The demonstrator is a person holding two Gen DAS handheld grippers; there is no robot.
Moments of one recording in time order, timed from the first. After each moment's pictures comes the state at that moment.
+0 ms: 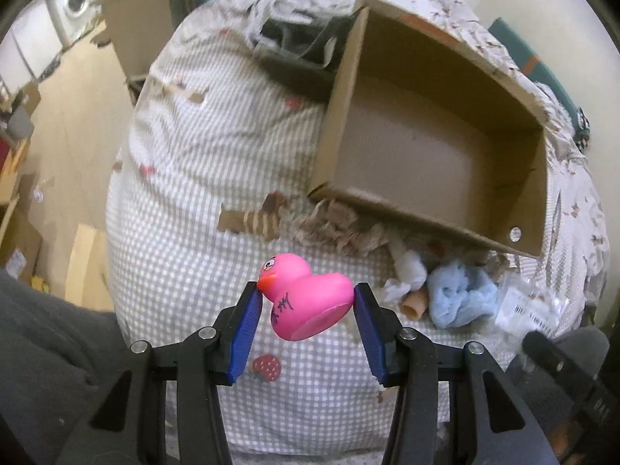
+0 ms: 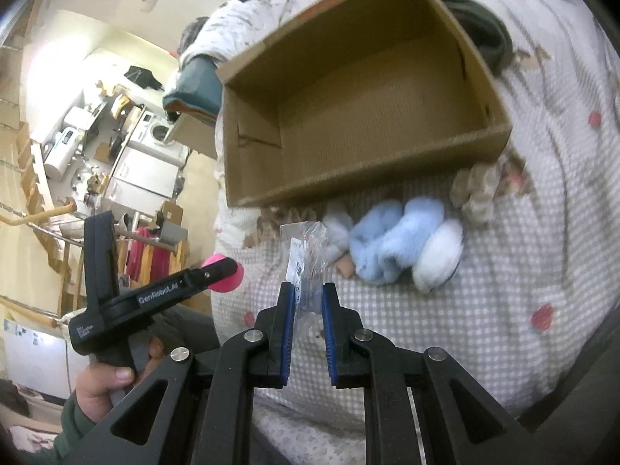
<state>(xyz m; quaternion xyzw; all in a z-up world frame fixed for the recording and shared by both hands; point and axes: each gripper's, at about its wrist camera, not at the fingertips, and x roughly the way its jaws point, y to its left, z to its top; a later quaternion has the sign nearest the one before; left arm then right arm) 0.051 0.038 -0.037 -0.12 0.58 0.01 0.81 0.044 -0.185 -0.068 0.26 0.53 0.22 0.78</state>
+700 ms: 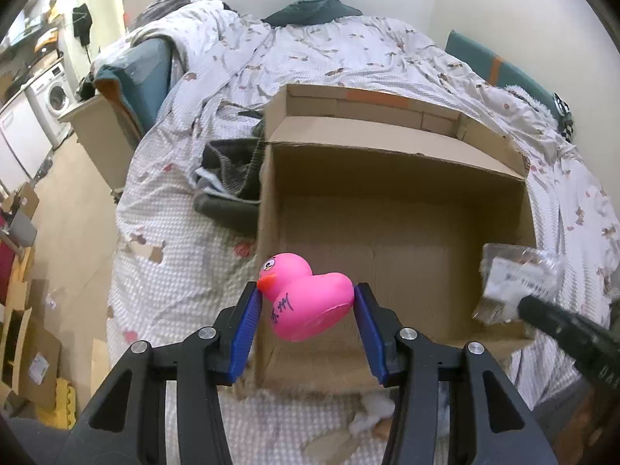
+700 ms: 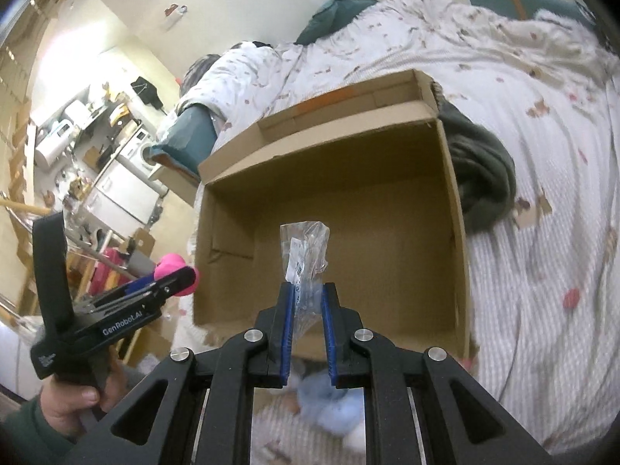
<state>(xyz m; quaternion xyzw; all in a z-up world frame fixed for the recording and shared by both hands) 0.137 0.009 -0.008 -0.02 0.47 -0.01 0.88 0.129 -0.205 -0.035 0.18 0.45 0.18 0.86</state>
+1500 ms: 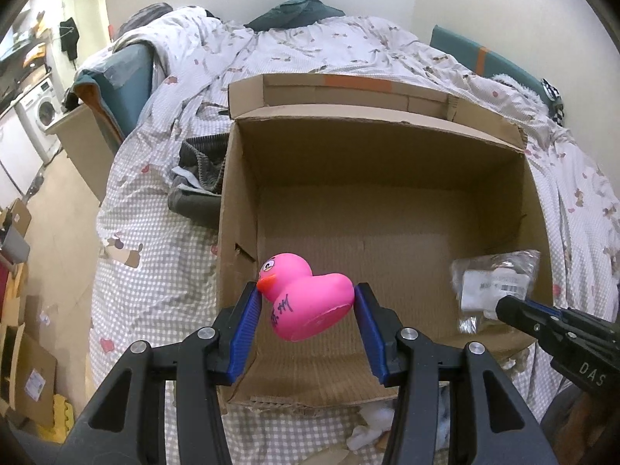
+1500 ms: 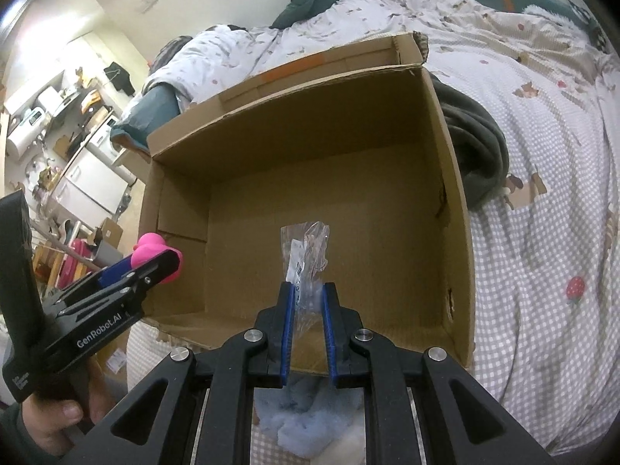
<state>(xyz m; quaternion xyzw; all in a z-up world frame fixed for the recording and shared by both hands) 0.139 -0.001 -0.043 0.00 0.46 -0.03 0.89 0.143 -0.191 -0.072 0.15 0.48 0.14 0.85</state>
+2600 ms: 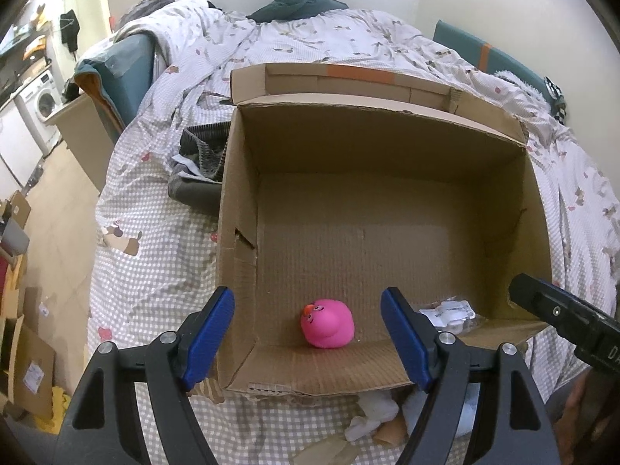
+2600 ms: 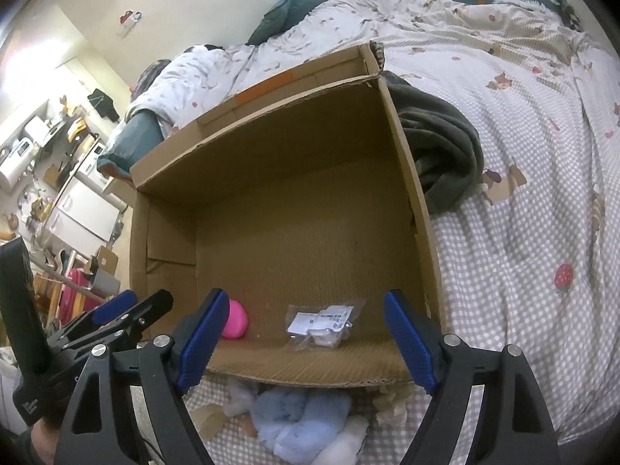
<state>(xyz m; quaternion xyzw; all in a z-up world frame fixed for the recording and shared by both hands) 0.137 0.002 -0.044 -0.01 0.47 -0.02 0.88 0.141 -0.214 -0.067 0.18 0.47 0.10 0.86</state>
